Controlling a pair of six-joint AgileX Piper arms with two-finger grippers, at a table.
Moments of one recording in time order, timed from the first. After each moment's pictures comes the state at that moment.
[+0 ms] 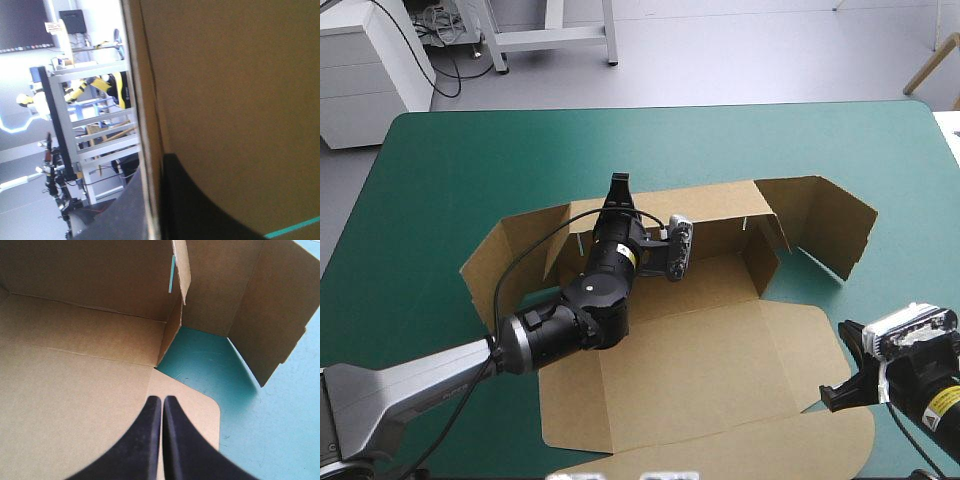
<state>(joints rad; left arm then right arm) -1.04 1.56 -1.19 1.28 0.84 -0.04 0.50 0.43 -0.66 -0.15 0.80 0.11</state>
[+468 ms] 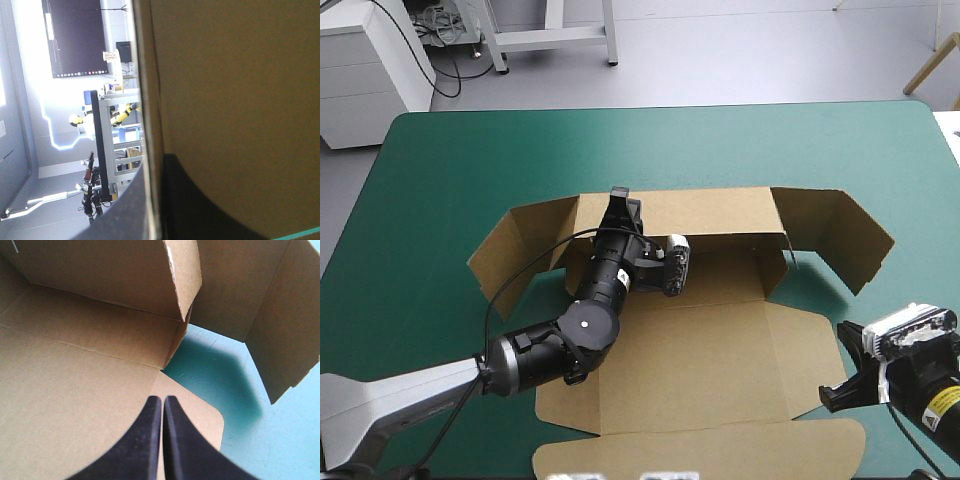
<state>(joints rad) -1.06 1.51 -1.01 1.64 0.75 -0.39 0.50 0.43 -0.66 -0.14 0.80 0.11</state>
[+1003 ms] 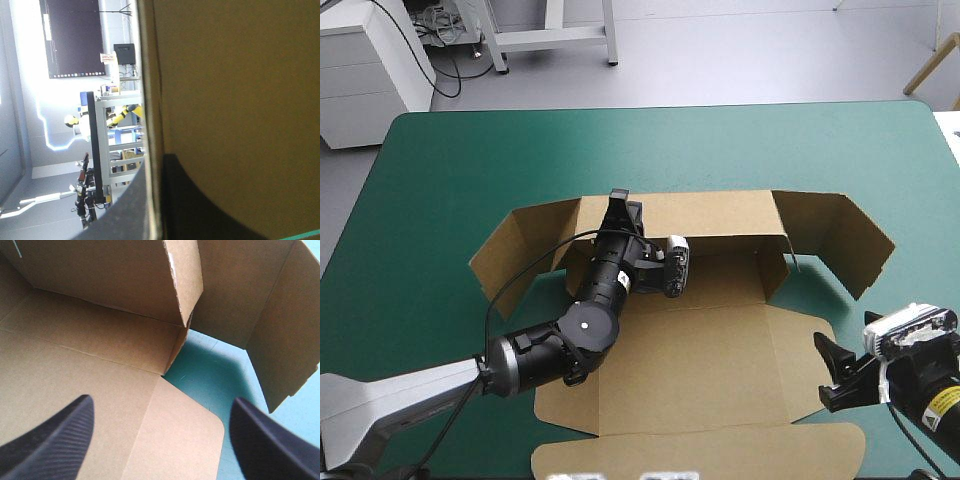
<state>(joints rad) -1.06 1.51 -1.00 1.65 0.75 -0.43 0.50 0.43 -0.66 -0.13 0.79 0.11</state>
